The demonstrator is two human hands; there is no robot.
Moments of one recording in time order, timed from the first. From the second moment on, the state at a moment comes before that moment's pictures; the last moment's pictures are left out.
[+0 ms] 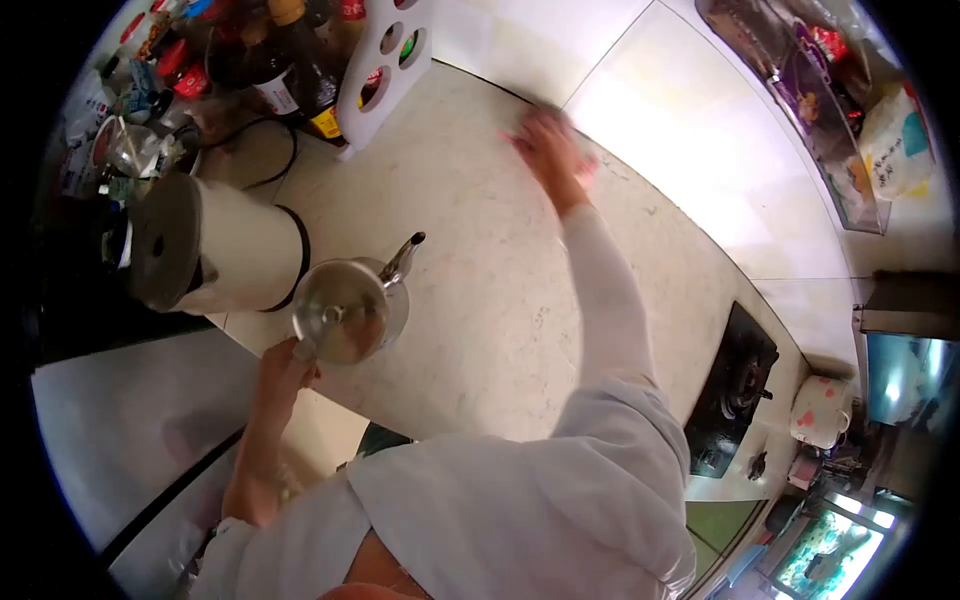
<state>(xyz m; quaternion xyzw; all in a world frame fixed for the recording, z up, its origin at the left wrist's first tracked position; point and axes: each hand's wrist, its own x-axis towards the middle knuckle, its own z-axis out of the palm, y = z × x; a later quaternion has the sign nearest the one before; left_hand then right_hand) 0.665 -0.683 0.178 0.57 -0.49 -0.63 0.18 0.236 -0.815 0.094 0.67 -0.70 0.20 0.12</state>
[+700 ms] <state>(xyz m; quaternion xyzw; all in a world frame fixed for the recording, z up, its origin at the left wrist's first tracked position) 0.651 -0.694 0.150 0.35 -0.80 -0.29 0.40 0.504 -0.667 0.228 0.81 -0.51 0.28 0.00</state>
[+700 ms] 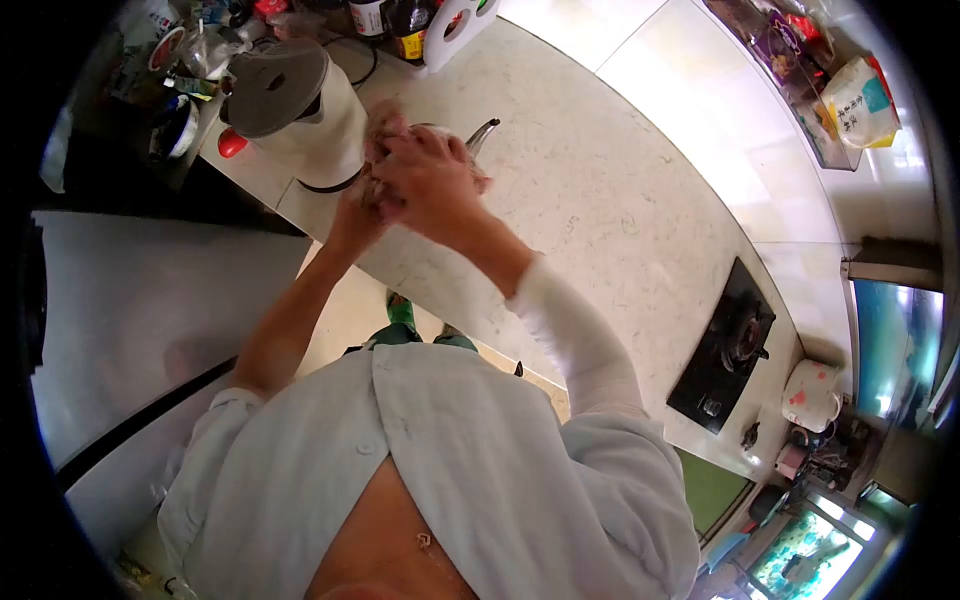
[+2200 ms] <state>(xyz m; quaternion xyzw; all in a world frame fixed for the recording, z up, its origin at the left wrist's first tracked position) 0.644 -0.699 0.164 0.38 -0.79 -0.30 0.37 0.484 -0.699 0.212 0.70 -0.60 0.35 -0.17</state>
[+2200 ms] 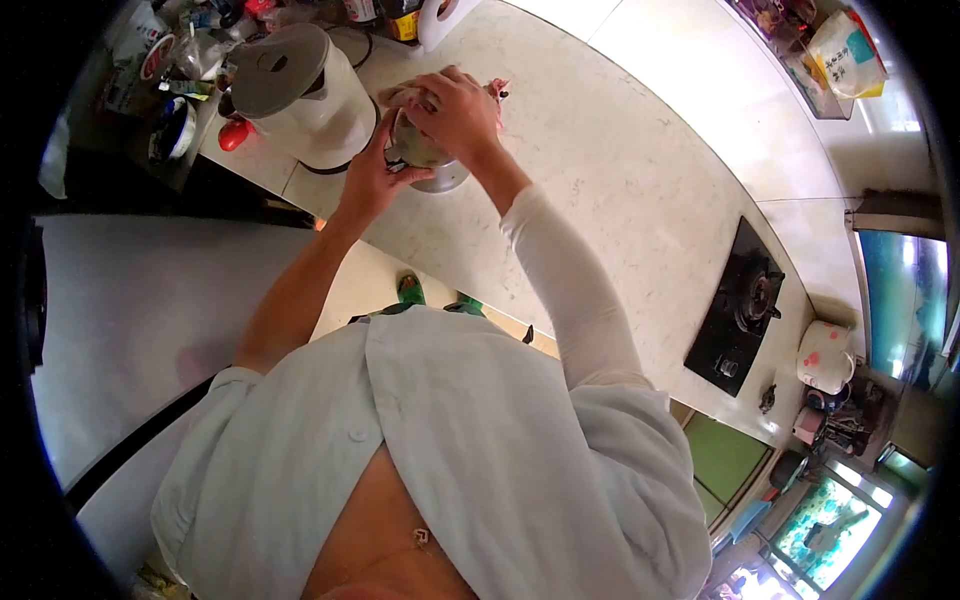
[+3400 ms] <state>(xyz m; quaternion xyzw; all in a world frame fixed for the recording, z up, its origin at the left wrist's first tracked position) 0.602 -0.735 0.216 0.25 -0.95 -0.16 0.11 0.485 -0.664 0.072 0.35 -0.77 0.53 -0.05</state>
